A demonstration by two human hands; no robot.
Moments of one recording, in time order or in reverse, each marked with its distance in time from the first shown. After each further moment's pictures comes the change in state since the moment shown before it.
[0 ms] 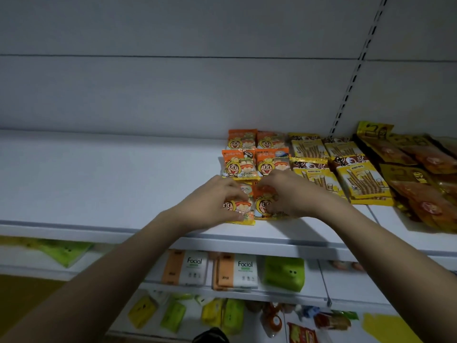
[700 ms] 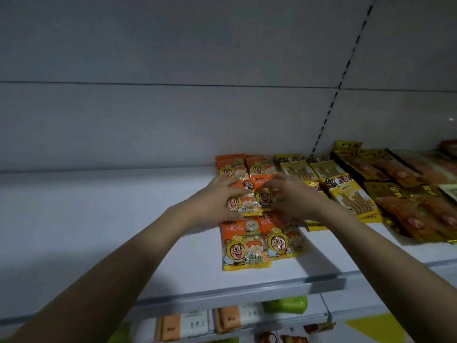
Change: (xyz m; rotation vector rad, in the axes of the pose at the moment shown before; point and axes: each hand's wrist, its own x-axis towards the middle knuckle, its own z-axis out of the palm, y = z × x) left_hand 0.087 -0.060 -0.038 0.009 -0.116 0.154; right_hand 0.053 0.025 -0.014 0.062 0.138 0.230
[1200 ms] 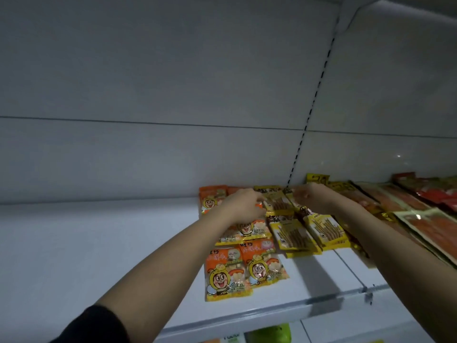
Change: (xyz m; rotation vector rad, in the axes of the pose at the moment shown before) left_hand 0.080 0.076 -0.019 -0.030 0.050 0.027; right_hand -0.012 0.076 -0.074 -0.084 0.065 0.297
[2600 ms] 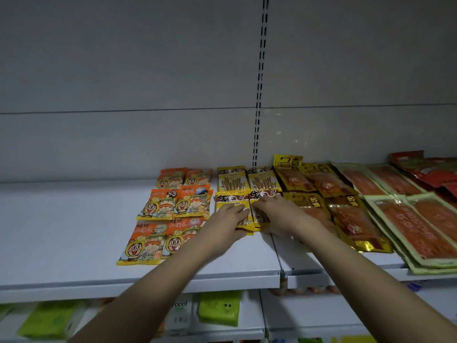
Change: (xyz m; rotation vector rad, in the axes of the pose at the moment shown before) left_hand 0.009 0.128 0.121 0.189 -0.016 -0.162; right_hand -0.033 0.108 0.055 -0.153 -0.125 -0.394
